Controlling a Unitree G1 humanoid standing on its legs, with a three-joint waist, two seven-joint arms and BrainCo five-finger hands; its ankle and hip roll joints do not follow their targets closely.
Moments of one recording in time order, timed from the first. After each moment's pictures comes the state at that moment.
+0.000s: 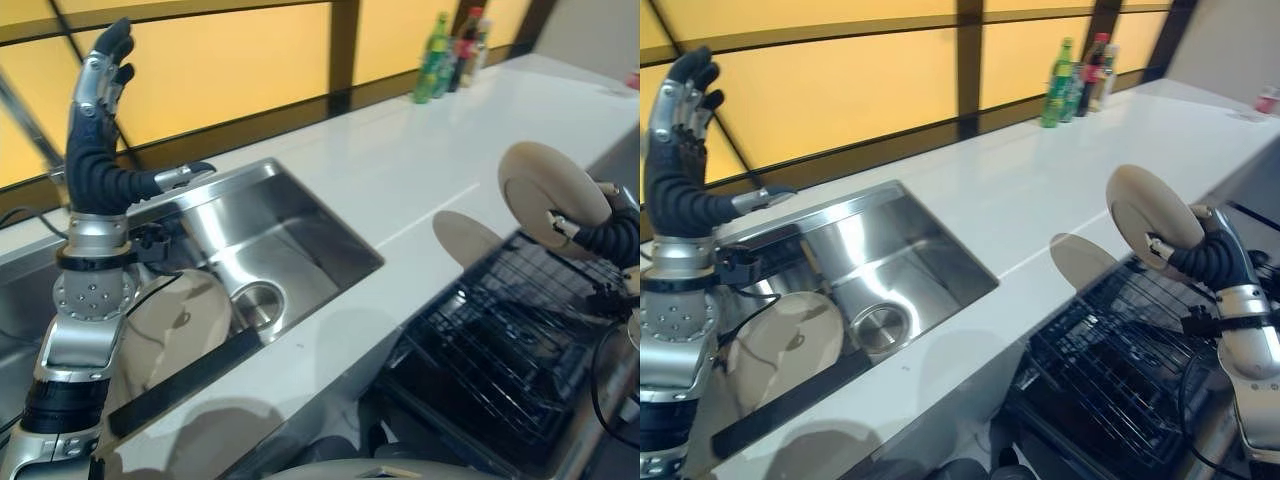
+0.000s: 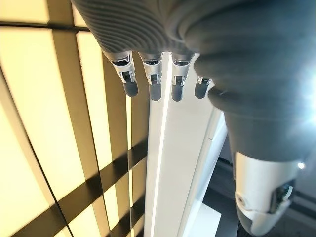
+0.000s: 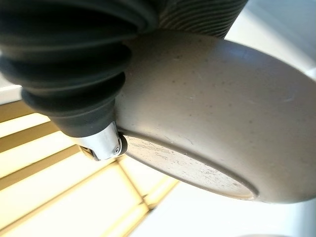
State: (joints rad) left arm -0.19 0.71 0.15 -0.27 -0.11 -0.40 0.27; right arm 0.15 -0.78 -0.37 -0.21 -0.01 -0.10 -0.03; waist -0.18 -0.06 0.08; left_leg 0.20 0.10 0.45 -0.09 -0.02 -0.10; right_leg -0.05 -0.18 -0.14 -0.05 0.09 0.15
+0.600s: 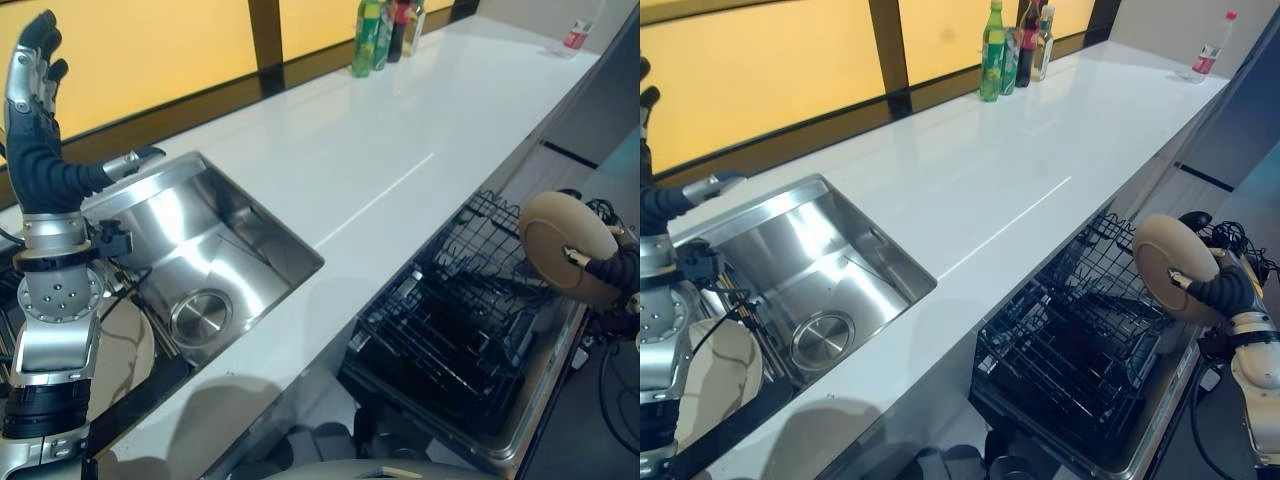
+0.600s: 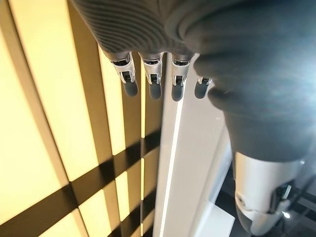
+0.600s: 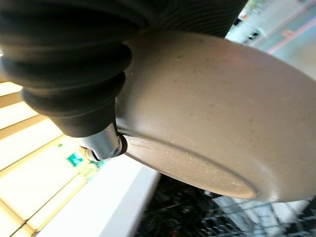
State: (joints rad) left arm -0.18 0.72 0.26 -0.21 -0.11 -0.43 0.26; right arm 0.15 -0.80 -0.37 0.01 0.03 0.04 0.09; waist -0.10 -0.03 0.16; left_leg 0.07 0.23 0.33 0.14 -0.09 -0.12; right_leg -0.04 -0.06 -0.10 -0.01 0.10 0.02
